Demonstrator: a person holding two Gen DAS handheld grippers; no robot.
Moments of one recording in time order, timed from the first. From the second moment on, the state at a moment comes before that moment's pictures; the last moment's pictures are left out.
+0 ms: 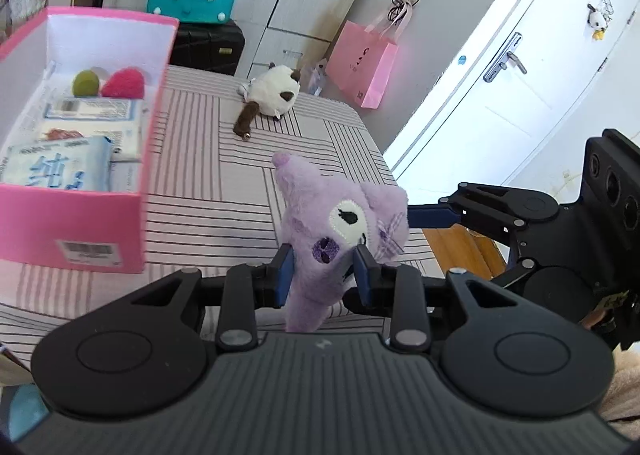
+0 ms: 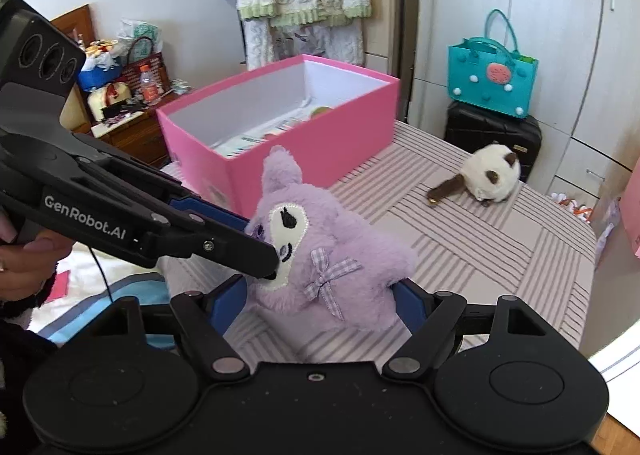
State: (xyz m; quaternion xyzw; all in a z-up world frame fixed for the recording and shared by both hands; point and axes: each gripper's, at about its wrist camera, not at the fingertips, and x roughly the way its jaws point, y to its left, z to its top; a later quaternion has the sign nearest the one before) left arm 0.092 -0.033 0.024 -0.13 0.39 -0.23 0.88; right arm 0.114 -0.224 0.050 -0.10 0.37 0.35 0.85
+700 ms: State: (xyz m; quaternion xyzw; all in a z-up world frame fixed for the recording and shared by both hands) left arm 0.053 0.030 0.076 -0.10 0.32 -0.21 0.92; right arm 0.082 -0.161 0.099 -0.15 0.32 0.42 0.84
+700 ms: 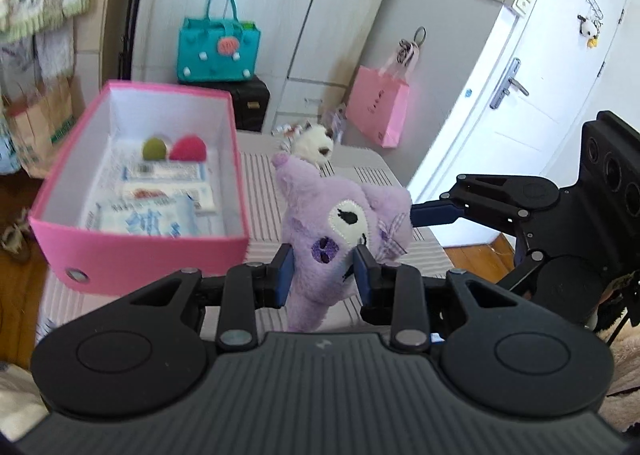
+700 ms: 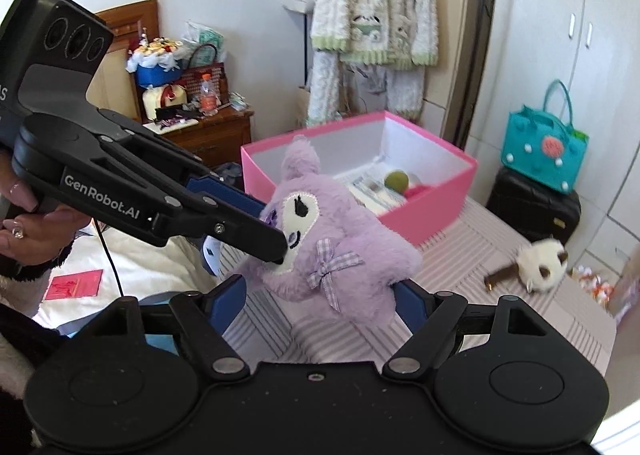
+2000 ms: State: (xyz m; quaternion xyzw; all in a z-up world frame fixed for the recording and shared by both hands) left arm 0.238 0.123 0.025 -0.20 0.37 -0.12 0.90; right arm 0.269 -0.037 0.058 -0.09 0.36 0.44 0.82
